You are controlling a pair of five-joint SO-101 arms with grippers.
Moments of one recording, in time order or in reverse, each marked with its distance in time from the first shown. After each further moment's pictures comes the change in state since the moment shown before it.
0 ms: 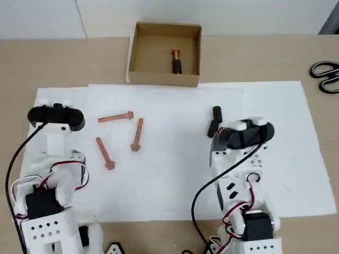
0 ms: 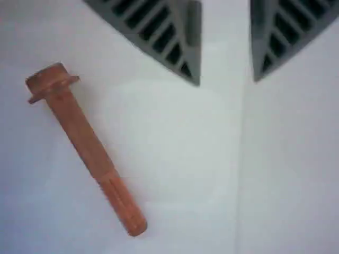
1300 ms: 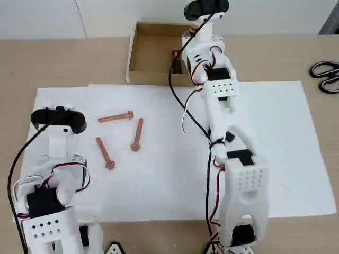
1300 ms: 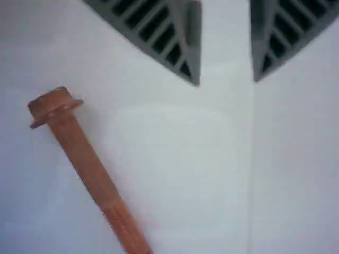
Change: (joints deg) left arm 0.0 0.0 1.3 1.3 0.0; right arm -3.3 130.1 -107.6 -26.4 0.4
